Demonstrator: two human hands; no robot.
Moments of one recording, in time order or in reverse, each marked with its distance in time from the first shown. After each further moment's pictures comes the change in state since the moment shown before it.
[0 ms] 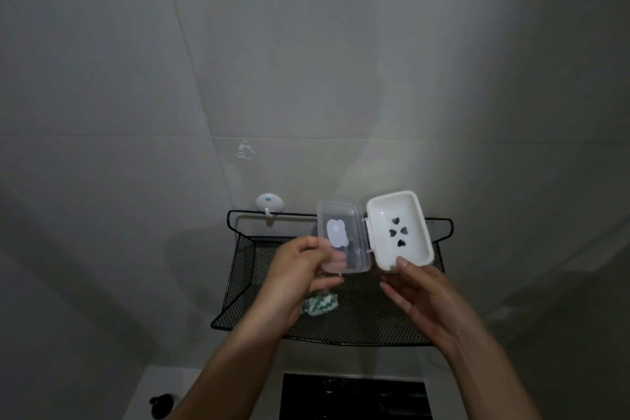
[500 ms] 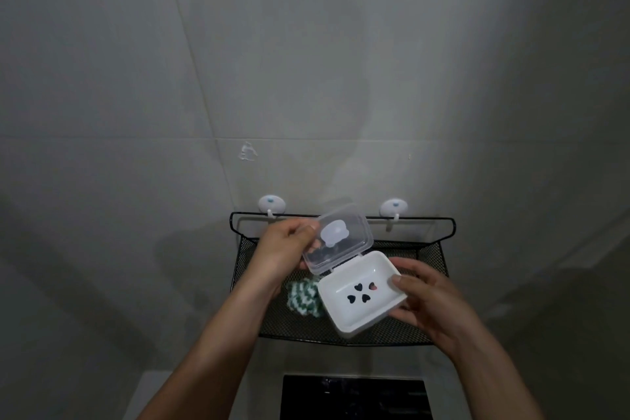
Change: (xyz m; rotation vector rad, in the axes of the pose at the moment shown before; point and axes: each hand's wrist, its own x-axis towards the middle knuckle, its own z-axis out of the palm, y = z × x) left_hand 0.024 0.022 -0.027 0.309 0.090 0.144; right_hand -0.005 0.004 -0.003 -0.312 0.000 0.025
